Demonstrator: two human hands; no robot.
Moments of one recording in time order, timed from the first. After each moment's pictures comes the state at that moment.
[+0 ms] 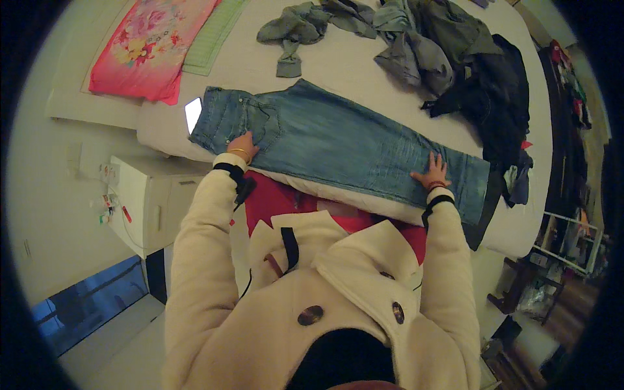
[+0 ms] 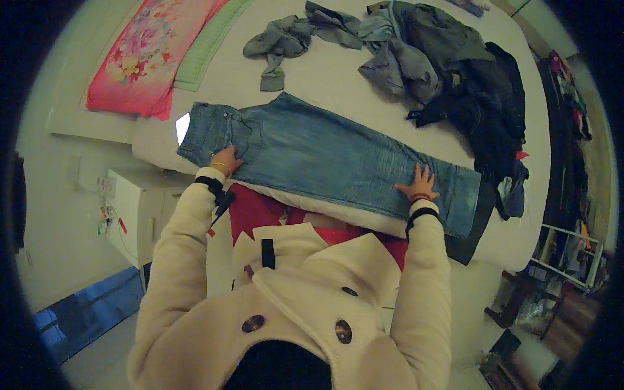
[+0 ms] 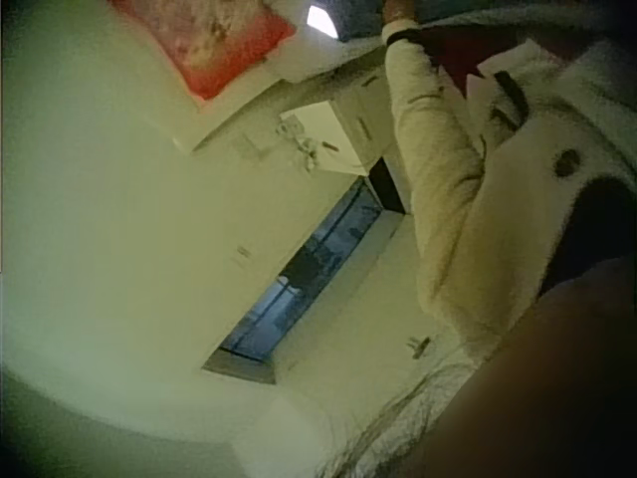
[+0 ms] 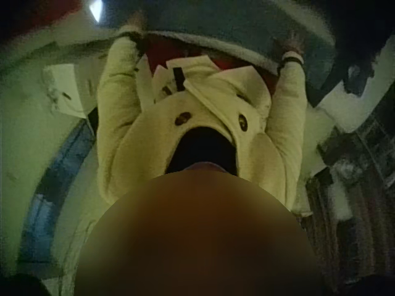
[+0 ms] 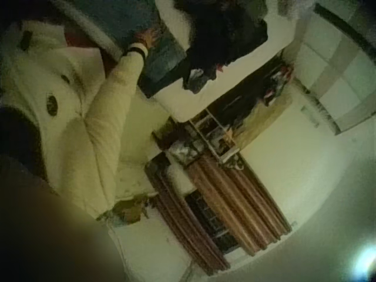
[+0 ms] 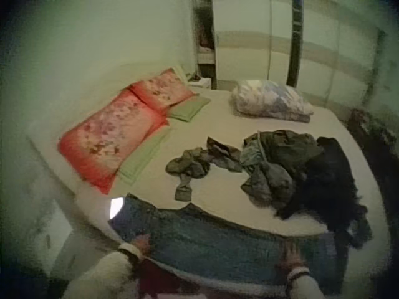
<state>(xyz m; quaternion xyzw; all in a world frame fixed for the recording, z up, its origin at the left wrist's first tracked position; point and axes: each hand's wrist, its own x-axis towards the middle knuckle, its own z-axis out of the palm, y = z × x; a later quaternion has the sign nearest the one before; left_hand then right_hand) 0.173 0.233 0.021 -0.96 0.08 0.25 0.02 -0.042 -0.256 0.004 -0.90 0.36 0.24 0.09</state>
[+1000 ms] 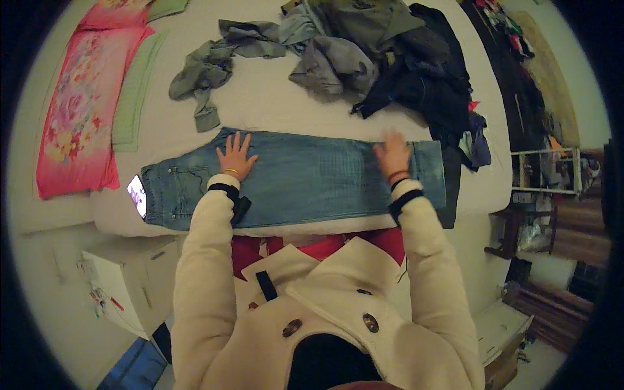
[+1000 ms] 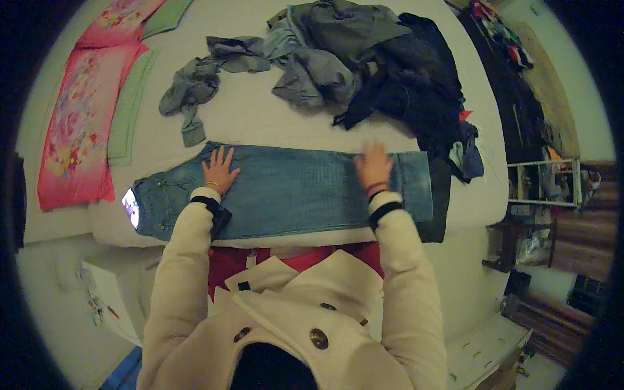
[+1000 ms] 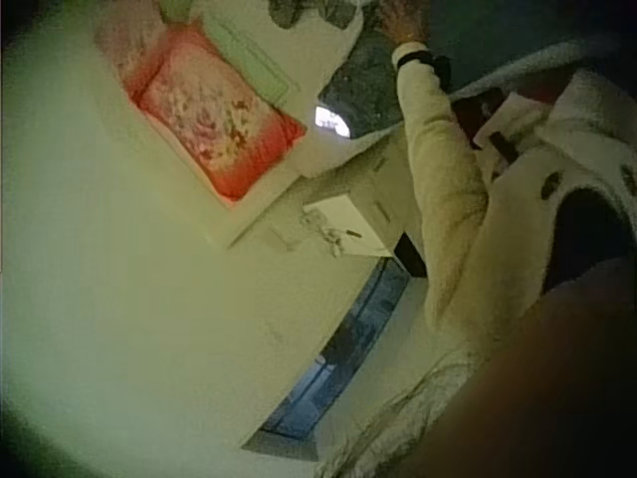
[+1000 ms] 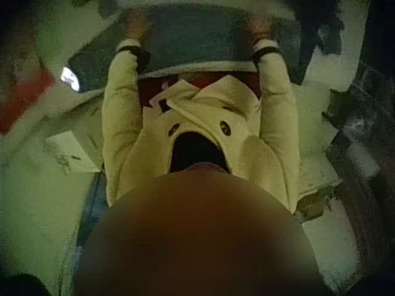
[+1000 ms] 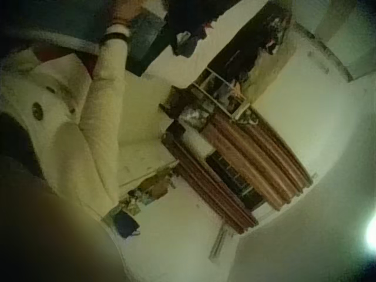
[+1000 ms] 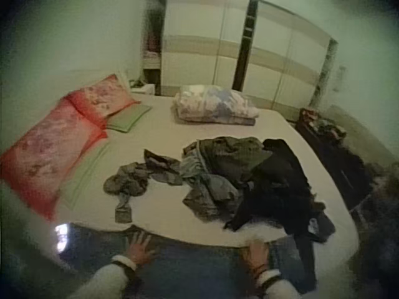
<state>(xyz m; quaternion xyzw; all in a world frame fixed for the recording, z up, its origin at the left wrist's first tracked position) 0.210 0.061 -0.012 -0.94 0.31 0.11 0.04 -0.011 -0.277 0.027 -0.95 0.30 0.00 -0.05</state>
